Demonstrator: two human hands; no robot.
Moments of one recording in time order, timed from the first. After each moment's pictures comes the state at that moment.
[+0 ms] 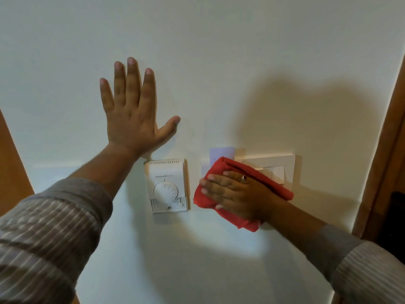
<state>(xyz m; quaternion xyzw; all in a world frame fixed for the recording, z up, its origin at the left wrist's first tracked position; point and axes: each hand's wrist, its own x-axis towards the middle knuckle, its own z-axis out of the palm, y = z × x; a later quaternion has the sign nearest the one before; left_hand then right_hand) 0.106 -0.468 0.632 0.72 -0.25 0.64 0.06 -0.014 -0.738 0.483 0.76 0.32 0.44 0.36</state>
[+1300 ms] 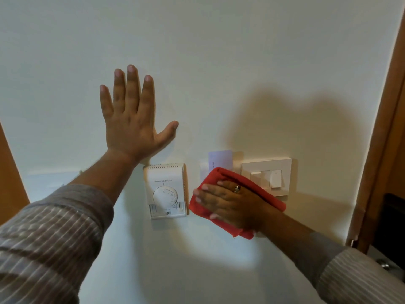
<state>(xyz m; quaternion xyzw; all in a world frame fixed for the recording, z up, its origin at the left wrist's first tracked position) 0.102 -0.467 0.631 0.73 -0.26 0.63 0.08 -0.012 -0.725 0.472 0.75 0.30 0.44 0.39</state>
